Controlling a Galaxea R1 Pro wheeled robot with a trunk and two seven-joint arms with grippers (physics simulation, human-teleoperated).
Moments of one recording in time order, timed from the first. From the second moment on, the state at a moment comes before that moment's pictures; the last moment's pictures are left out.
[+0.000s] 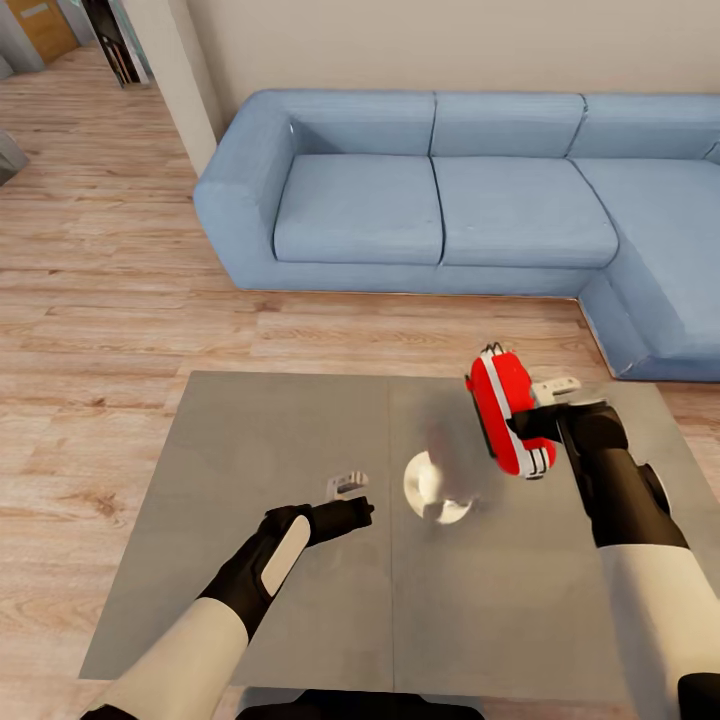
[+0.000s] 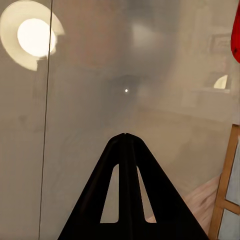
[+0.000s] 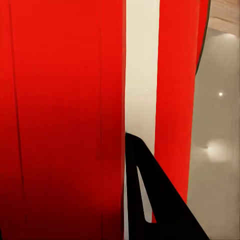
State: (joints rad) left arm -0.70 -0.17 -0.24 -0.74 0.54 0.53 -0.23; right arm -0.83 -0.16 -0.06 -1.29 0.42 0.97 0.38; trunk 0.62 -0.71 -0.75
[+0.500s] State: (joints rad) left arm -0.70 -0.17 -0.24 -0.74 0.54 0.53 -0.23; right arm -0.79 -0.15 -0.07 -1.13 0.41 0.79 0.37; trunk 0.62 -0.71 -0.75
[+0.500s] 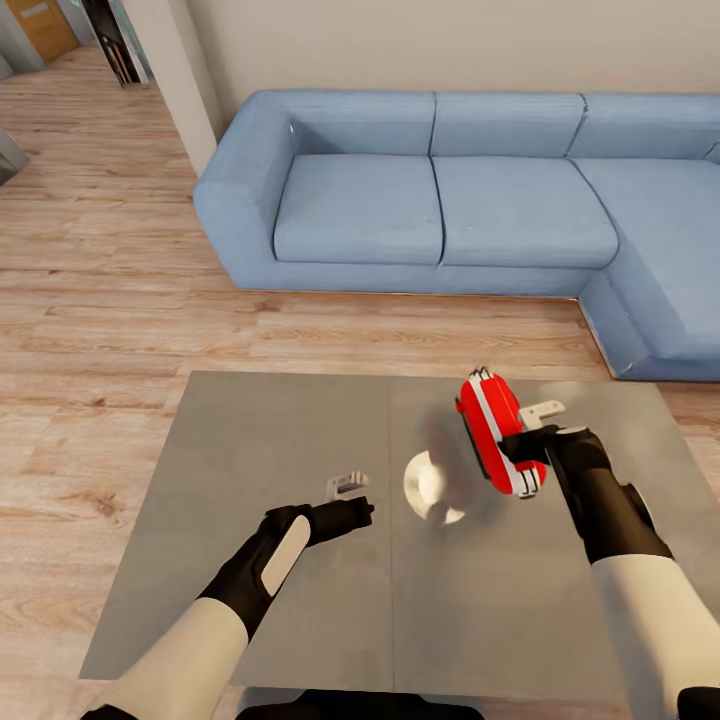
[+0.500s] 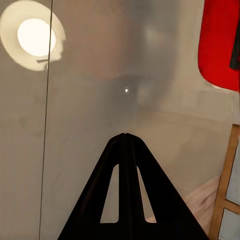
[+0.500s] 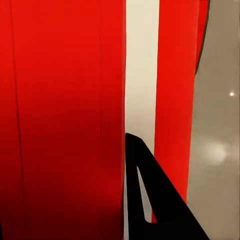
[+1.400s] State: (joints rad) left arm -0.70 -0.17 -0.24 -0.74 0.54 0.53 -0.23; right arm -0.79 -0.15 -0.11 -1.00 0.30 0.60 0.38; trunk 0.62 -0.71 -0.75
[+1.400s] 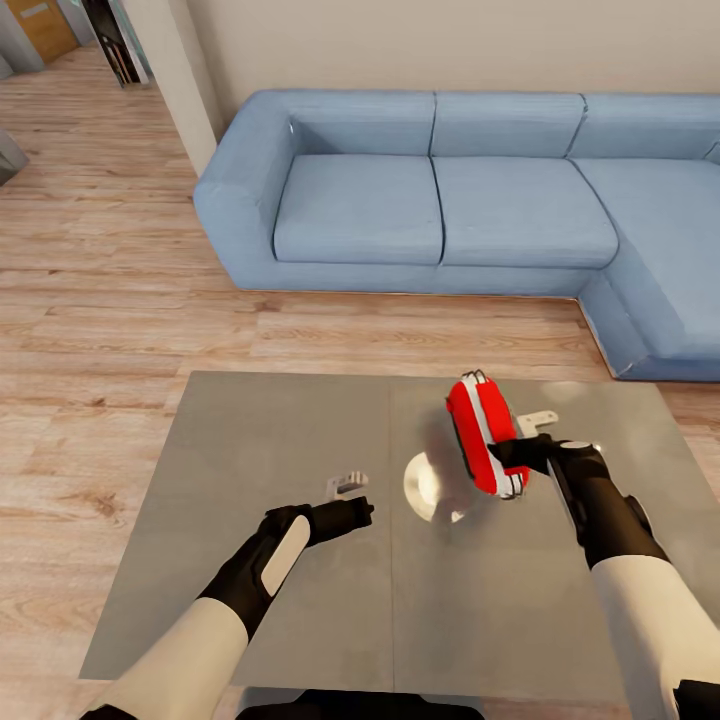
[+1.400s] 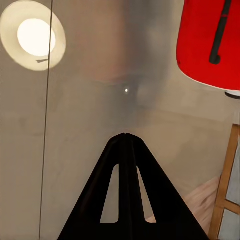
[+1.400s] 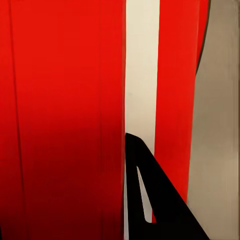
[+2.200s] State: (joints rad) left arm -0.70 -0.17 -0.24 -0.74 0.54 0.53 -0.23; right arm -0.79 -0.16 -0.11 -0.88 0.27 0.55 0.40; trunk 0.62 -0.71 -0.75
